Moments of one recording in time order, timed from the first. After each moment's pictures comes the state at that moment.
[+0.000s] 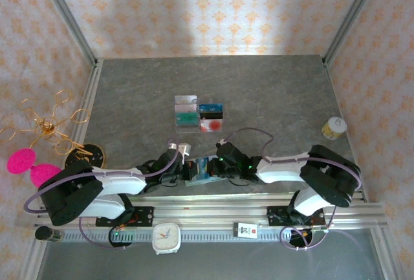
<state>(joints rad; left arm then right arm) -0.83 1.28 0.25 0.32 0.08 -0.85 1.00 1.43 0.52 0.14 -0.08 0.98</state>
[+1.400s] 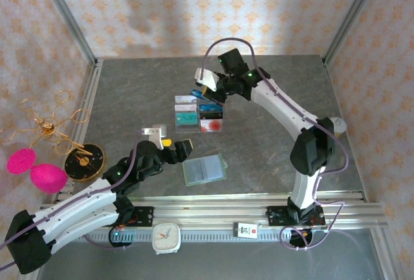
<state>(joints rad) -0.73 0.72 0.37 -0.06 -0.20 -0.70 0.56 1.90 1.82 -0.83 -0.39 -0.77</state>
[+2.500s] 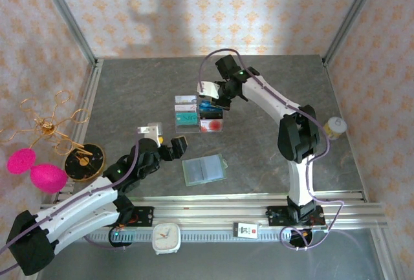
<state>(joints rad) -0.67 0.75 0.38 -0.10 -0.26 -0.65 0.53 2.04 1.82 -0.87 -0.28 -0.96</state>
